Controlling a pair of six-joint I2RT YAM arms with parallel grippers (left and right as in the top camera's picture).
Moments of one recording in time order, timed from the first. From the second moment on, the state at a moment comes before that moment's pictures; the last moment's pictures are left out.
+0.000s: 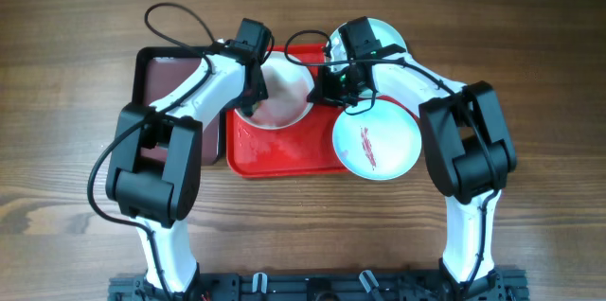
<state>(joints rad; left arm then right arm) -0.33 2.04 1.38 -0.72 -0.22 -0.53 0.37 2.19 1.44 -0.49 -0.59 0.49</state>
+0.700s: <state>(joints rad) -0.36 2.05 1.37 -0.46 0.25 -0.42 0.35 2.19 1.44 -0.50 -0.59 0.49</state>
